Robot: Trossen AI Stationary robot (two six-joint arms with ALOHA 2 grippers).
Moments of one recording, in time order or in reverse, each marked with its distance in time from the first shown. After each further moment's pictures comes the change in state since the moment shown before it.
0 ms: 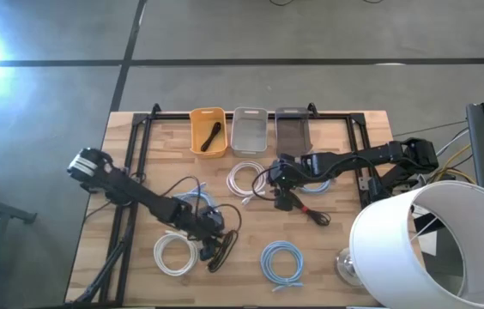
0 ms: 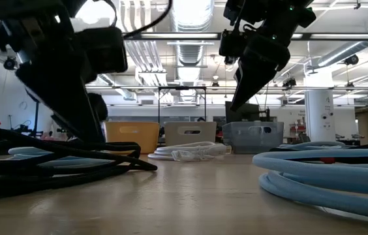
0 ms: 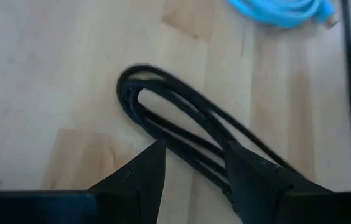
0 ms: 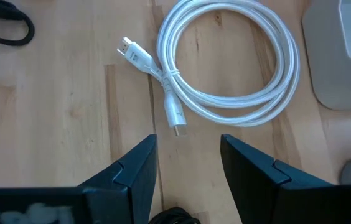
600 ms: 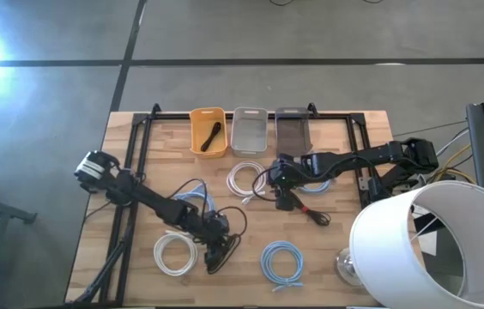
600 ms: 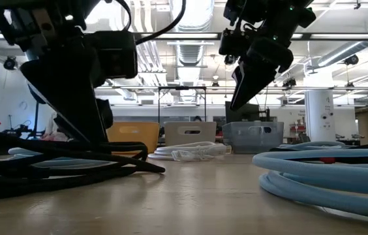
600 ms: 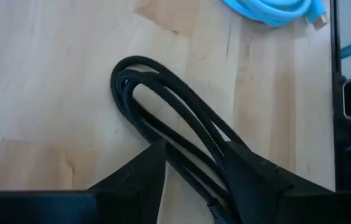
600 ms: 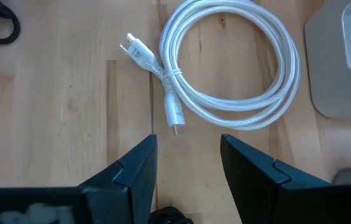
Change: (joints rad) left arm 0.008 0.072 0.061 0.014 0.078 -0.060; right arm 0.000 0.000 0.000 0.000 -0.001 -0.065
